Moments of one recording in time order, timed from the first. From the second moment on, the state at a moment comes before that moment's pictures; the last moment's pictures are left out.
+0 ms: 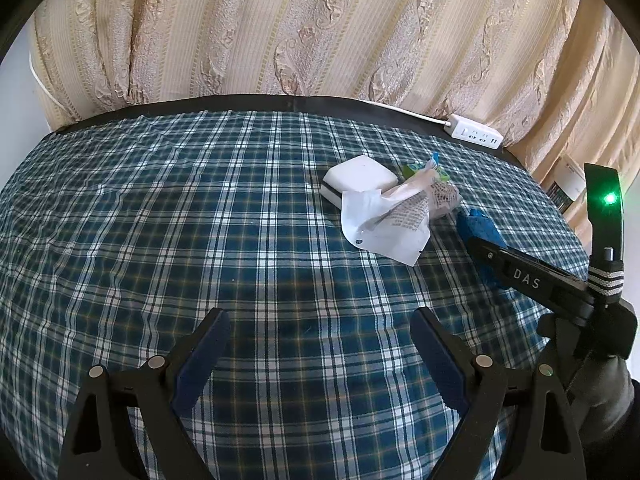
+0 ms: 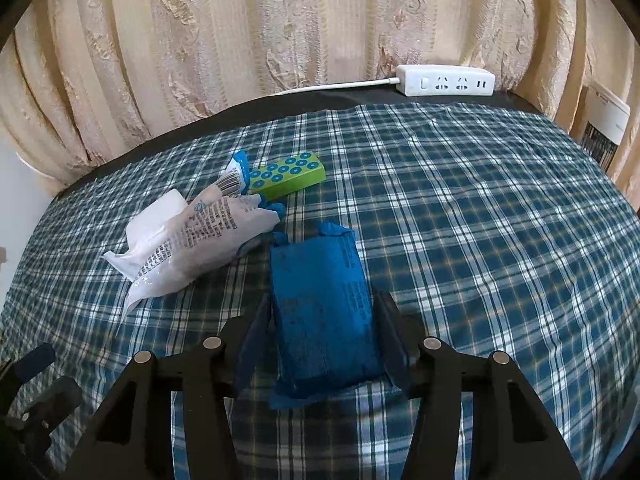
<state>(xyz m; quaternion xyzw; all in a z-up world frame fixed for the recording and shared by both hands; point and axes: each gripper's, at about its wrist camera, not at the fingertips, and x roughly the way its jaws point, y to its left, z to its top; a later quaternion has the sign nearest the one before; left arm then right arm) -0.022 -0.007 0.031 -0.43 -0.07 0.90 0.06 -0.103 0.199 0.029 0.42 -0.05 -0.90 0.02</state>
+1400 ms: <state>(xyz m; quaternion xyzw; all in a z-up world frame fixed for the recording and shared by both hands) -0.096 0.069 0.044 -0.43 0.06 0.90 0.08 -0.062 0.256 0.031 0.41 -0.15 -0.90 0.03</state>
